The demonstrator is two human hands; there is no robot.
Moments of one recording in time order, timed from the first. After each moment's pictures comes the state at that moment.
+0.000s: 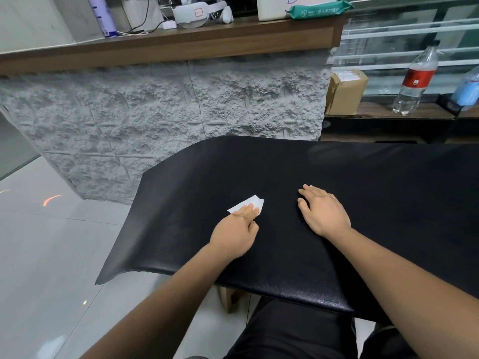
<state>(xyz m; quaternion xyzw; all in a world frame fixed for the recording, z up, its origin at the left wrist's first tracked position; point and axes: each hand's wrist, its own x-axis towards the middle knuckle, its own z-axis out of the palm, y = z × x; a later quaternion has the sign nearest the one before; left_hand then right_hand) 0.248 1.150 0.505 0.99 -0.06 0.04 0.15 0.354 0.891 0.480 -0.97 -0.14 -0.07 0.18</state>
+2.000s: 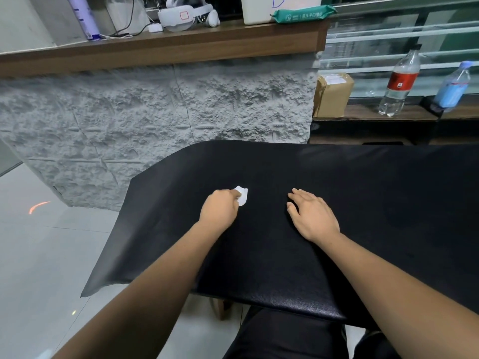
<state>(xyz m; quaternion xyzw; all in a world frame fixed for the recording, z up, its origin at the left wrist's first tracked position) 0.322 1.163 0.530 0.99 0.02 0.08 0.14 0.353 0.891 0.480 -0.97 -0.13 -0.08 0.18</state>
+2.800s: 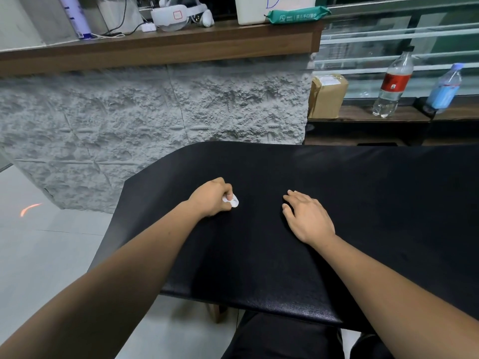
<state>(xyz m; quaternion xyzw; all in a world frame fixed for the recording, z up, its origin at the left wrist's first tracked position) 0.366 1.199 0.547 0.99 -0.11 -0.03 0.12 0.351 0.891 0.484 -0.97 -0.13 -0.08 0.19</state>
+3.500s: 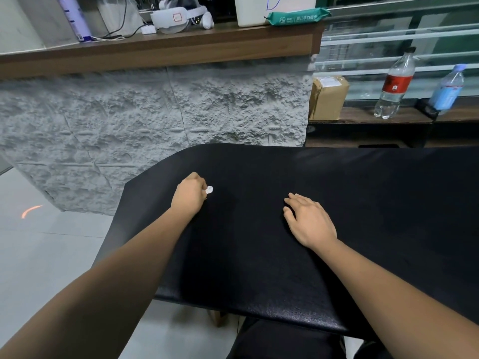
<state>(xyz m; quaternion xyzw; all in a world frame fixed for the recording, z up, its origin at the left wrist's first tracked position) 0.374 1.240 0.538 0.98 0.04 0.13 0.14 0.352 0.890 0.481 -0.97 -0.13 -0.08 0.20</state>
